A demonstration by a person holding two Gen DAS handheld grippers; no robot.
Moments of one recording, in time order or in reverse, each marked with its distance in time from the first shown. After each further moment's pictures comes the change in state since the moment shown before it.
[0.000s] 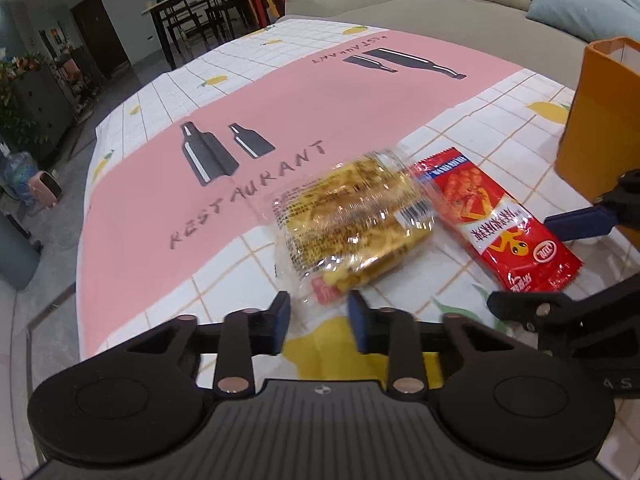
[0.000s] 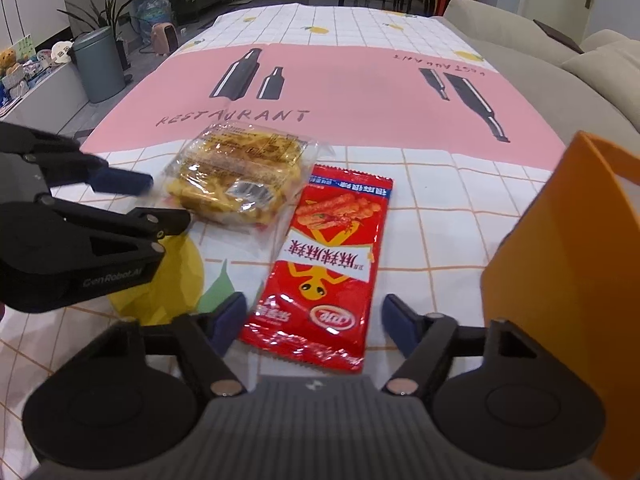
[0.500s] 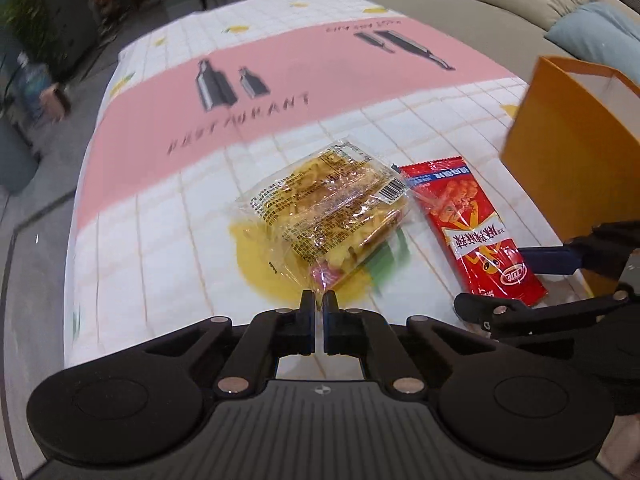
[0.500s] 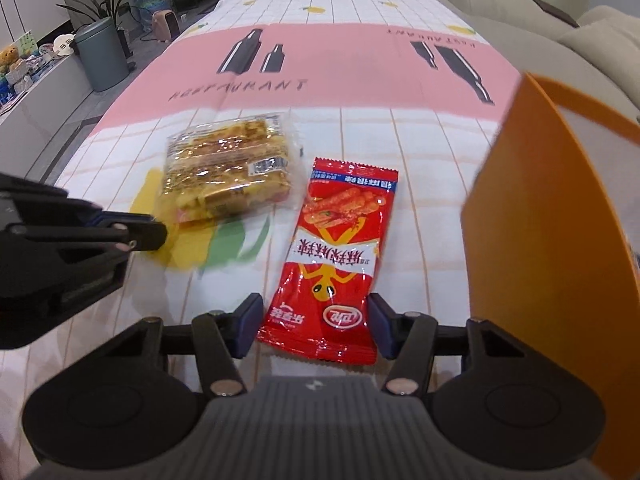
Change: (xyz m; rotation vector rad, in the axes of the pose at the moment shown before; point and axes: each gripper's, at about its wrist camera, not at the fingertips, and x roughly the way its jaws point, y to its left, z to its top) left arm -0.062 -0.032 -0.035 -0.244 0.124 -0.044; right arm -0.032 -0.003 -0.030 0.033 0.078 0.031
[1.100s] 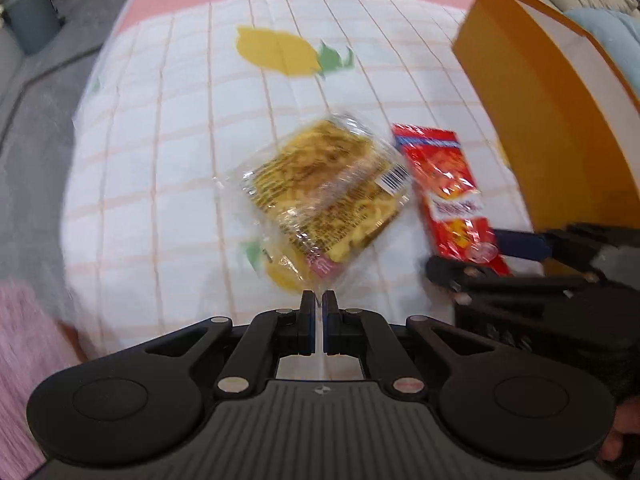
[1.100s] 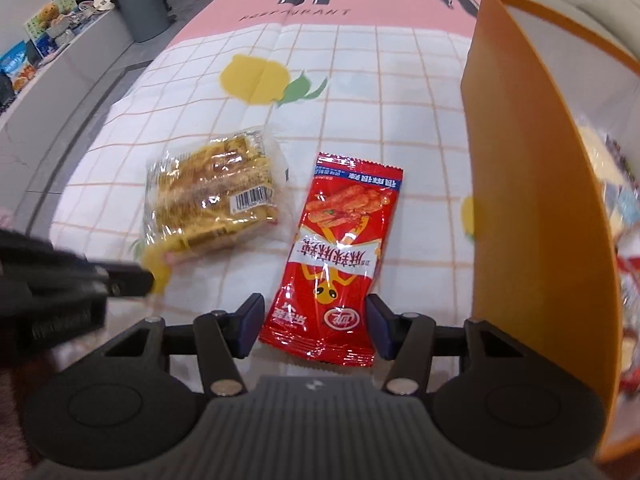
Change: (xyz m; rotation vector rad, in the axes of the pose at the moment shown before) left arm -0.080 -0.038 -0.106 -0.244 0.242 -0.082; right arm -0.078 0.008 -0.100 -0.041 0.133 0.105
